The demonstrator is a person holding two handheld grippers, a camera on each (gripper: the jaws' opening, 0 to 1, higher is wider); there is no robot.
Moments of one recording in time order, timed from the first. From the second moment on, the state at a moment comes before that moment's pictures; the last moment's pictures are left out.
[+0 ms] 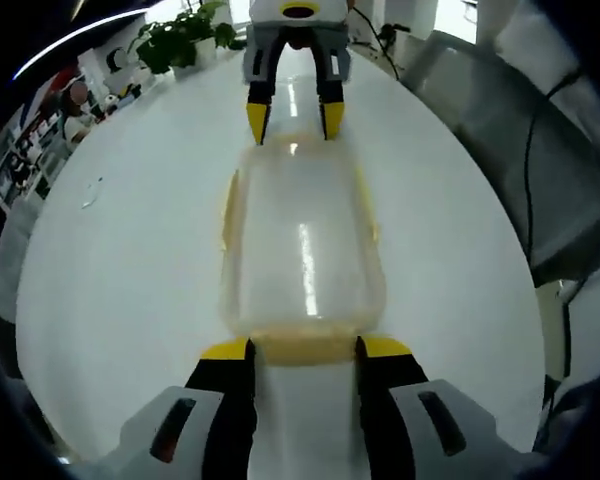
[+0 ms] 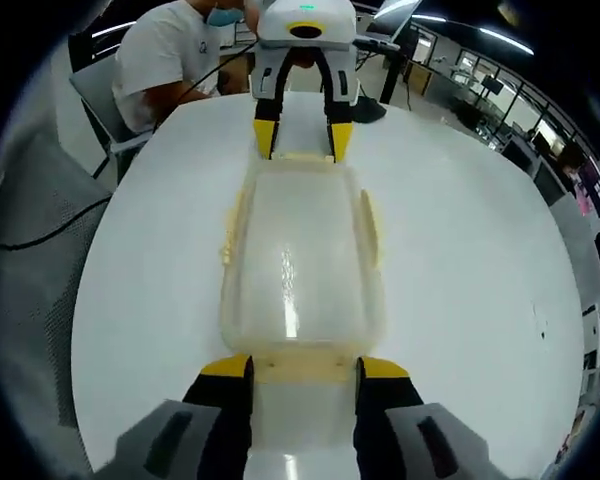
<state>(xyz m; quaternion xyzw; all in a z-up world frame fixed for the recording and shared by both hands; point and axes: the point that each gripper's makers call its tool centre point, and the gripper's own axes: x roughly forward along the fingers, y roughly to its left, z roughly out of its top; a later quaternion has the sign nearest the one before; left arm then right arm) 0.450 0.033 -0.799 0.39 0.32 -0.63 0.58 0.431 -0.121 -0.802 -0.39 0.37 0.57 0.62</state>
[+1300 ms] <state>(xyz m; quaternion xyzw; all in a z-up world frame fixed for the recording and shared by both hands) 0.422 0.042 -0.755 0.37 0.36 -0.62 0.59 0.410 -0.119 -0.755 -0.38 0.36 0.59 0.61</state>
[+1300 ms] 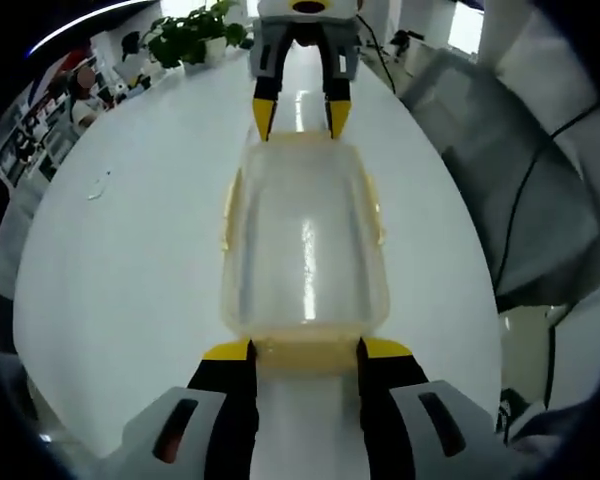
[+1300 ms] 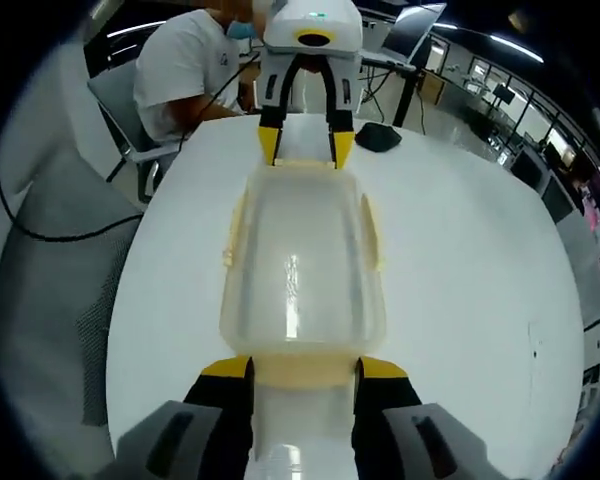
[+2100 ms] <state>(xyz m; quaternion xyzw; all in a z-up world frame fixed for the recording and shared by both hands) 0.419 -0.020 -0.707 0.36 0.35 -0.61 0.61 0.411 -0.181 -0.710 -0.40 0.34 0.59 0.62</state>
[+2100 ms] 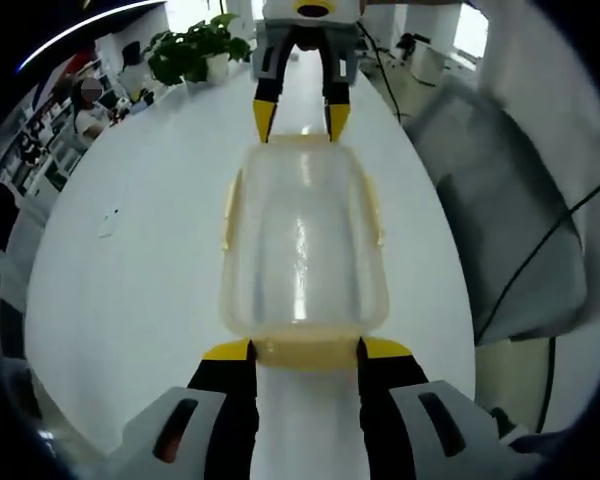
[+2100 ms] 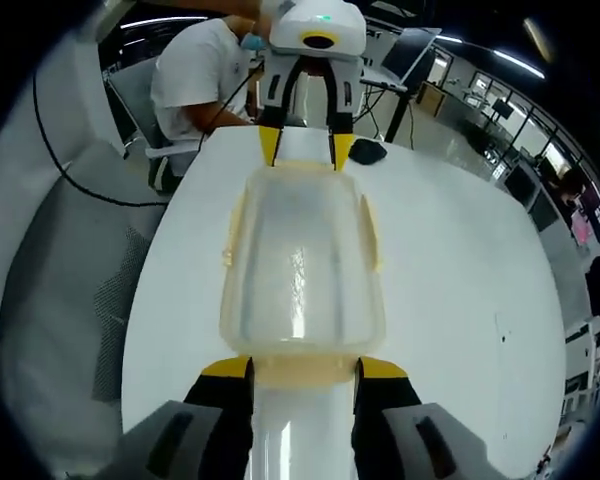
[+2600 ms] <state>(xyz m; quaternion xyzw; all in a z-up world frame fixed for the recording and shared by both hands) 0.418 -0.075 -0.702 0.38 0.34 -0.61 0.61 0.408 -0.235 -0.702 -0.40 0.34 0.58 0.62</state>
